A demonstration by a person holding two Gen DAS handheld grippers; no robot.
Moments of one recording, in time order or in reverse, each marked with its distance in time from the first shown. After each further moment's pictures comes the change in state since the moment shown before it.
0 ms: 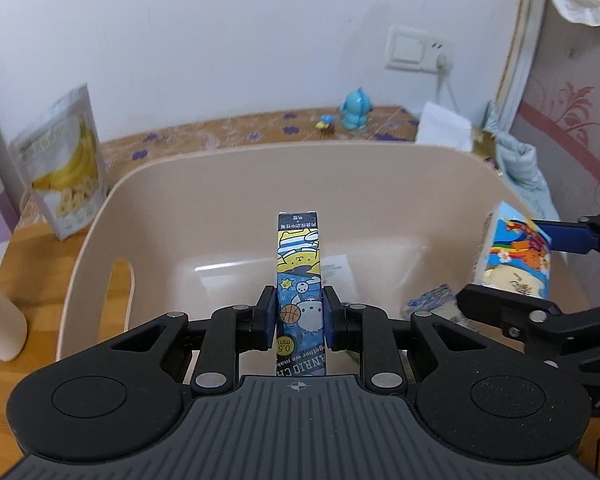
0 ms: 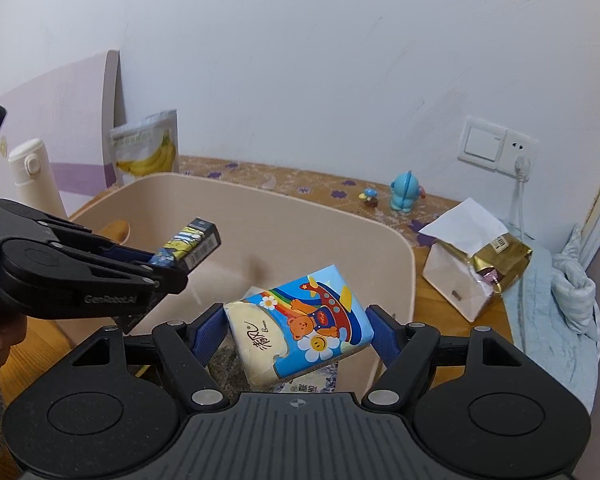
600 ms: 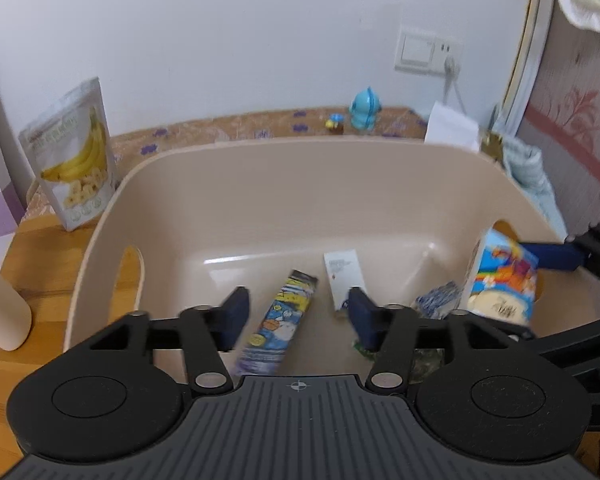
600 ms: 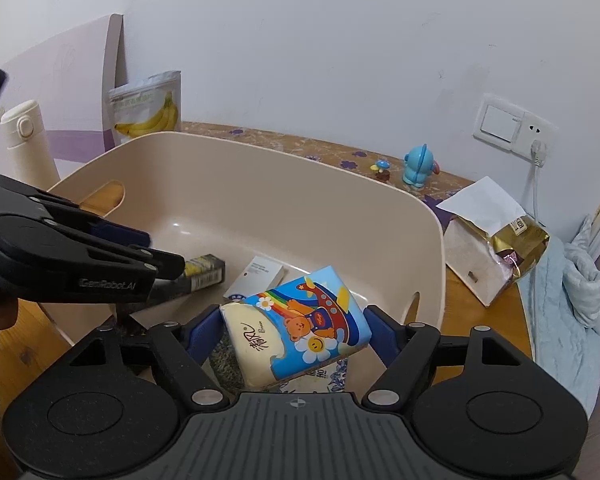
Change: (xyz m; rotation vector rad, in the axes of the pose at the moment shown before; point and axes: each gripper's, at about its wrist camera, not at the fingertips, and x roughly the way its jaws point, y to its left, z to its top) left arm -0.012 0.008 -0.005 -0.018 -0.028 0.007; right arm 0.019 0.009 -0.010 -0.028 0.066 -0.002
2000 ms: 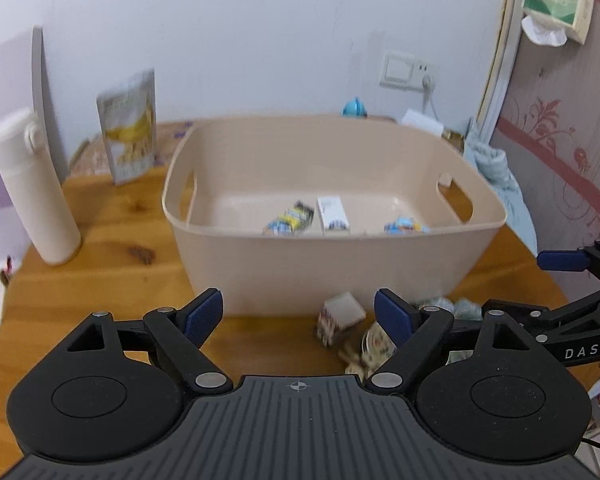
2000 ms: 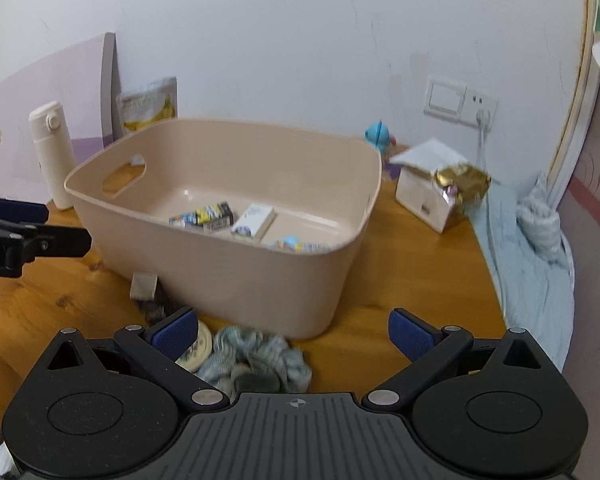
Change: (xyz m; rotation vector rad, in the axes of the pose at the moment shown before) left arm -0.106 0.006 -0.096 -0.036 -0.050 -0.024; right arm -0.082 0.005 -0.082 0.091 -0.007 -0.052
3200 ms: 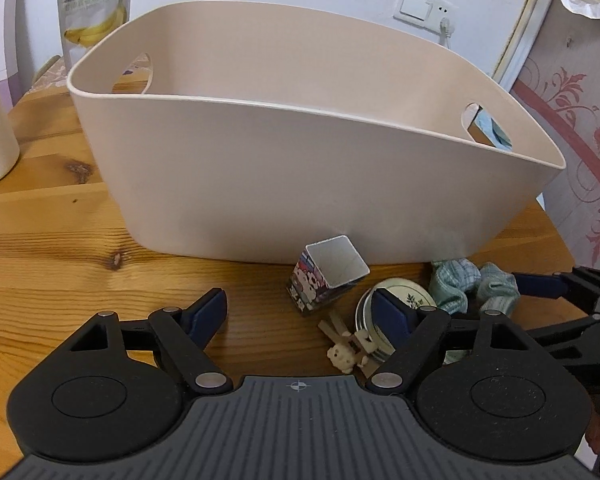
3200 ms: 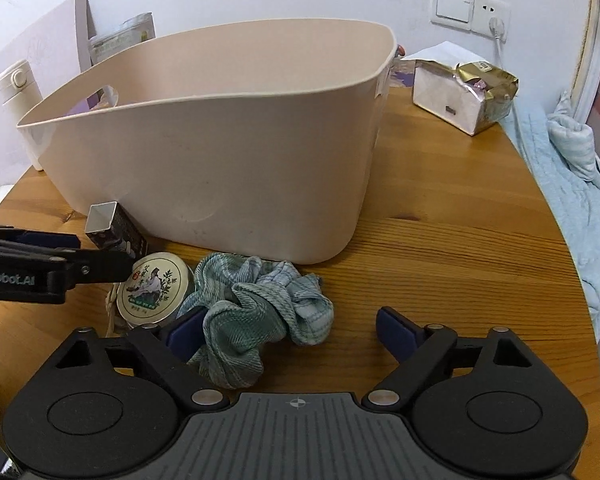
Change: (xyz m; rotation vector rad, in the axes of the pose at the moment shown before) left arm 0.087 -0.005 -0.020 -0.089 0.158 -0.049; right arm 0.071 -0.007 -0.030 0.088 0.159 0.056
